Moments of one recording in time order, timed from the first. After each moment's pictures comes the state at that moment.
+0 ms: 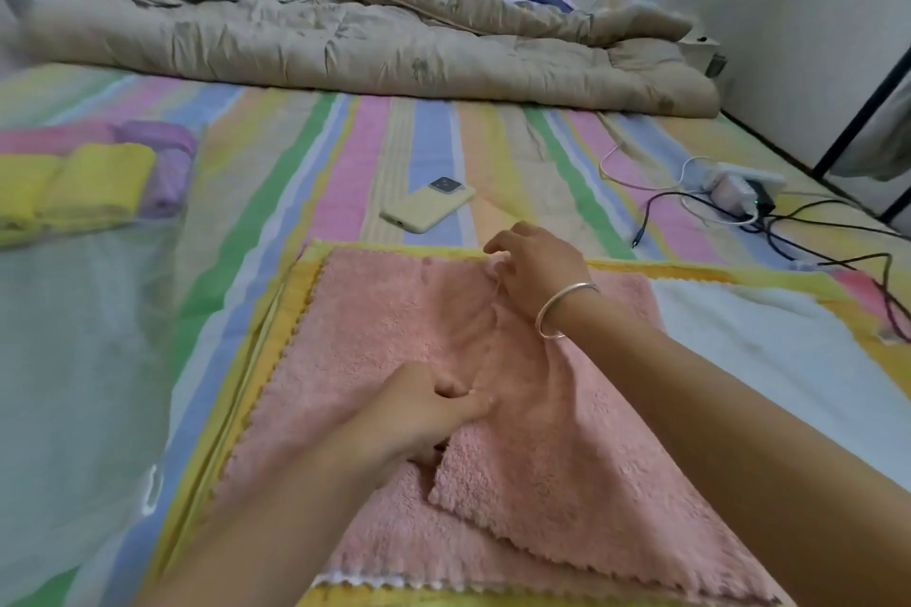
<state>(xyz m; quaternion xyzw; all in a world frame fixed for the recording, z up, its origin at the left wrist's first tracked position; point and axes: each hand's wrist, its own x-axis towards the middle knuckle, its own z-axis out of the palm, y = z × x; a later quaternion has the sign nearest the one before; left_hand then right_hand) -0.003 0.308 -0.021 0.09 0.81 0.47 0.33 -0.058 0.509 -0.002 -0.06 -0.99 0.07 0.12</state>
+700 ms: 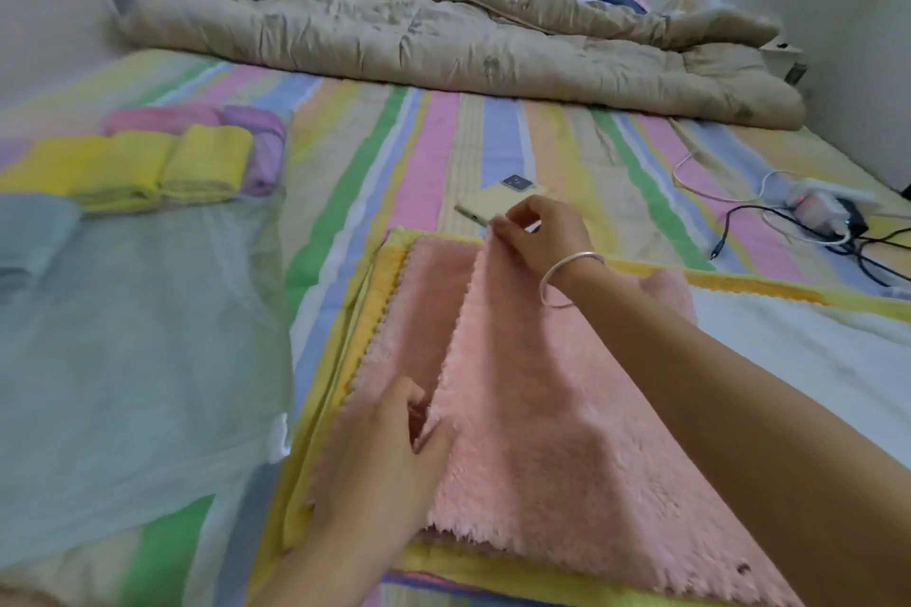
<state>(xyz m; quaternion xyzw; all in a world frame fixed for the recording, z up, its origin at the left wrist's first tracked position) 0.042 0.217 -0.010 0.08 0.90 0.42 0.06 -0.107 0.445 0.006 -0.12 -0.91 0.36 0.18</state>
